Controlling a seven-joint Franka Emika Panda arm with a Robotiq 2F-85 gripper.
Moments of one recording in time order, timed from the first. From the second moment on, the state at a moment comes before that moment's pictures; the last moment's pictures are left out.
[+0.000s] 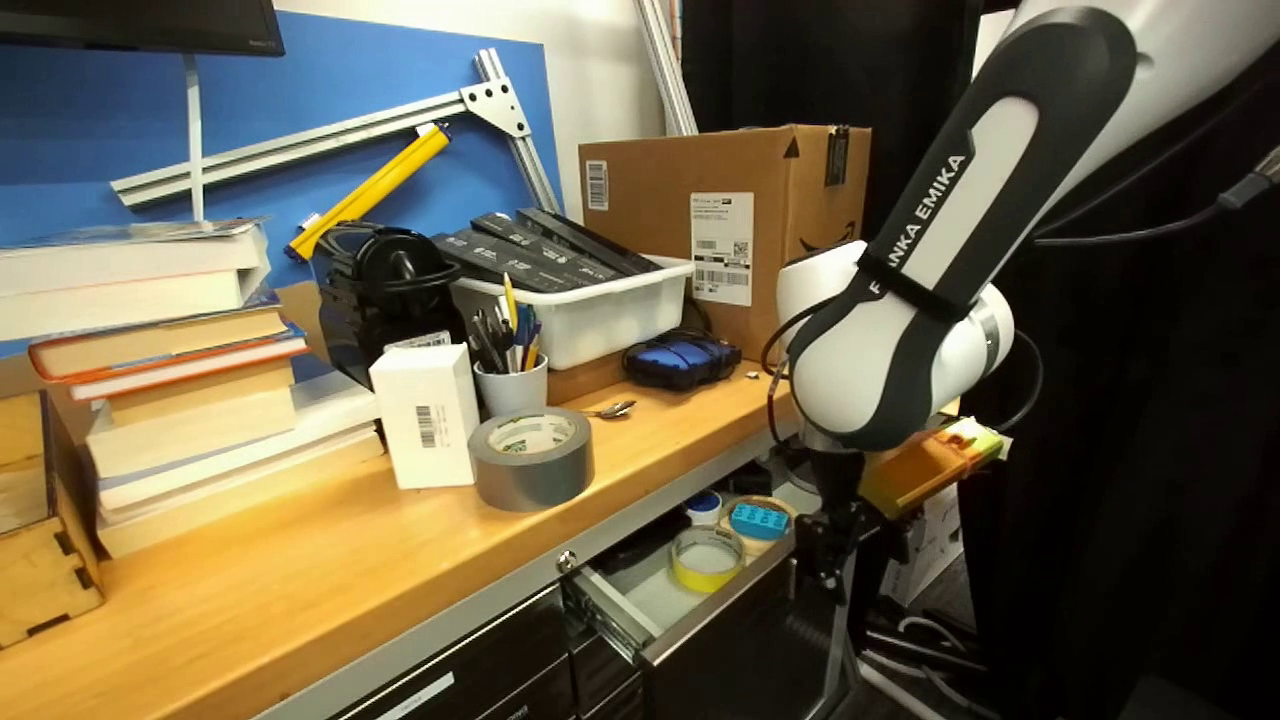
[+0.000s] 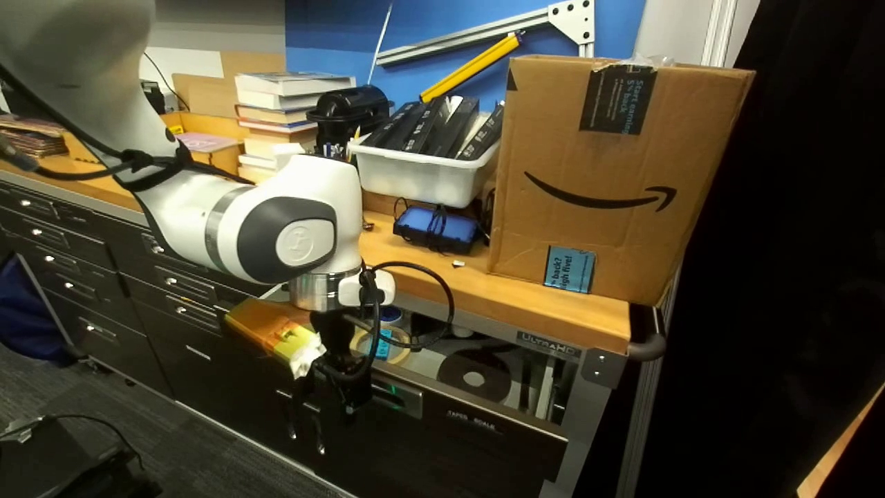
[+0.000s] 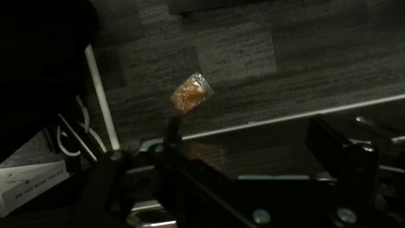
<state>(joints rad) -0.07 0.16 -0.07 -2.53 -0.23 2.51 0.15</state>
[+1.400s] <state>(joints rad) 0.17 -0.14 -0.36 -2.55 -0.46 2.69 0.38</state>
